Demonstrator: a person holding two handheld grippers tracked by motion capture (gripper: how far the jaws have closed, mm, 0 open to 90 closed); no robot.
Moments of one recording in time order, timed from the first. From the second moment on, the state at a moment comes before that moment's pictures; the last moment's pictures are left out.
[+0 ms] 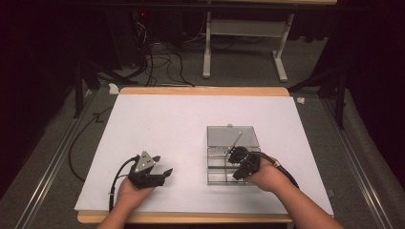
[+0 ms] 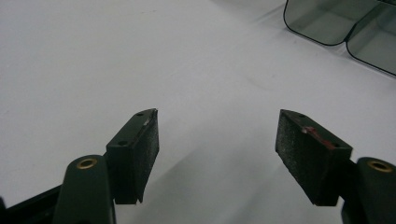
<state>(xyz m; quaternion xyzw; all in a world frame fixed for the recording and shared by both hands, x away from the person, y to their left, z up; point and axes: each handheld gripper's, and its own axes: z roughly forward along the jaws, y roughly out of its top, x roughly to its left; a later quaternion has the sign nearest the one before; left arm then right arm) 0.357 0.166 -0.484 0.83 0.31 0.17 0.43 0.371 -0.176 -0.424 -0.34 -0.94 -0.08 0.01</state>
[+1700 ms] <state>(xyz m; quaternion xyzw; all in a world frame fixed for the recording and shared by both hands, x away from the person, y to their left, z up) 0.357 0.167 -0.484 0.83 0.31 0.17 0.44 0.364 -0.229 -0.396 -0.39 -0.91 -0.10 -0.01</state>
